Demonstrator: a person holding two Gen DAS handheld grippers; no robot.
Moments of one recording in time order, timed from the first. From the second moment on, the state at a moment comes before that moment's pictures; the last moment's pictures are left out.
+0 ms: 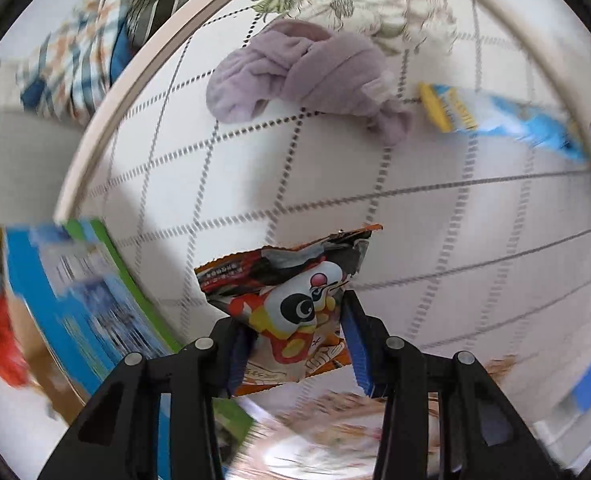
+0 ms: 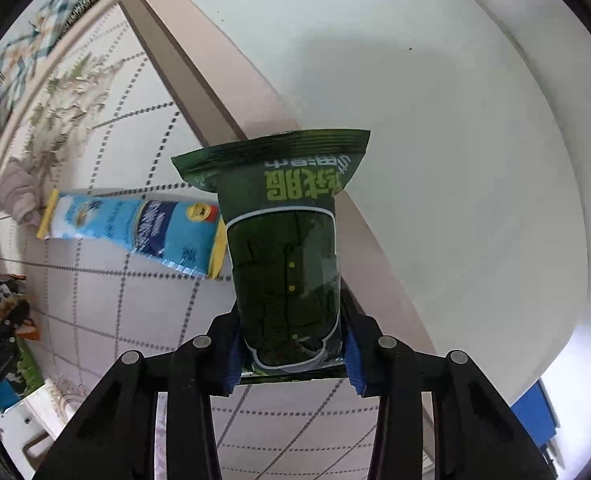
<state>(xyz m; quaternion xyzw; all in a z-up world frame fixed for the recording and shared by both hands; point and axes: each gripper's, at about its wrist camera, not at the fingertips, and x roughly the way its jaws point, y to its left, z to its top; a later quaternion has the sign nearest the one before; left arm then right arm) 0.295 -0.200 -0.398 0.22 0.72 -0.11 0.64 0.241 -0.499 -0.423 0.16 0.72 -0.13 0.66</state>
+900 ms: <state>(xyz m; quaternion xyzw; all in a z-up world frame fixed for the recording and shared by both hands) 0.205 0.094 -0.209 -0.10 0.64 -0.02 0.76 0.207 -0.109 -0.220 0.09 0.65 0.19 0.73</state>
